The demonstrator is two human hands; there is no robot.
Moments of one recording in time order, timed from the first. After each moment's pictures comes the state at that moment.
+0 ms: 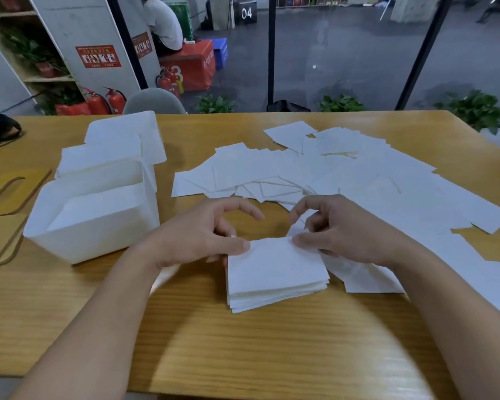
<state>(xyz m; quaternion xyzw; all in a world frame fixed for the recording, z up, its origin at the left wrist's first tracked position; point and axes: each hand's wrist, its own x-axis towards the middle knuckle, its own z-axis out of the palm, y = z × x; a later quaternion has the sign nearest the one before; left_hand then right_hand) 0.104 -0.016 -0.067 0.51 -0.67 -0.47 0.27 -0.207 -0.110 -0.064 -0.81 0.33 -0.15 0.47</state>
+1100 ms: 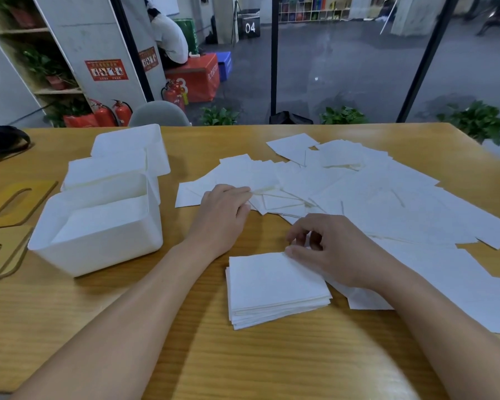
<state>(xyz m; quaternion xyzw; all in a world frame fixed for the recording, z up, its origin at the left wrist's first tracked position) 0.079 -0.076 -0.095 0.68 -0.69 -0.02 0.25 -0.192 -0.100 -0.078 -0.85 0.38 -0.19 0.32</state>
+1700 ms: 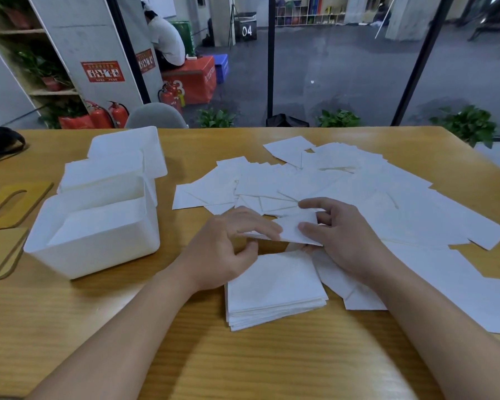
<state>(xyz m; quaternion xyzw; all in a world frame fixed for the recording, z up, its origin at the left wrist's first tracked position) 0.063 -0.021 -0.084 0.46 -0.77 -0.18 0.40 -0.192 -0.110 -0.078 -0.66 0.43 -0.33 0.52</state>
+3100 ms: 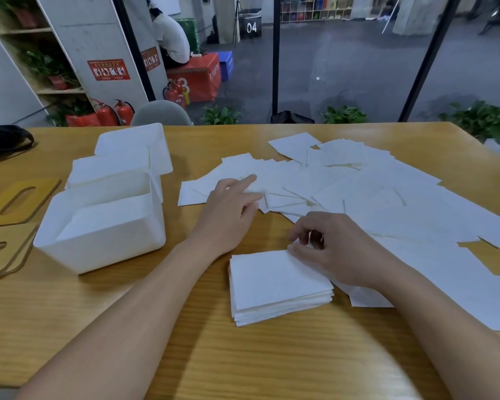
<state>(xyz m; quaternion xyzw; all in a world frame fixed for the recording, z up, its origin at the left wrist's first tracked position) 0.076 -0.077 -0.095 0.67 -0.70 -0.05 0.25 -0.193 -0.100 -0.081 -0.86 0.36 -0.21 0.31</state>
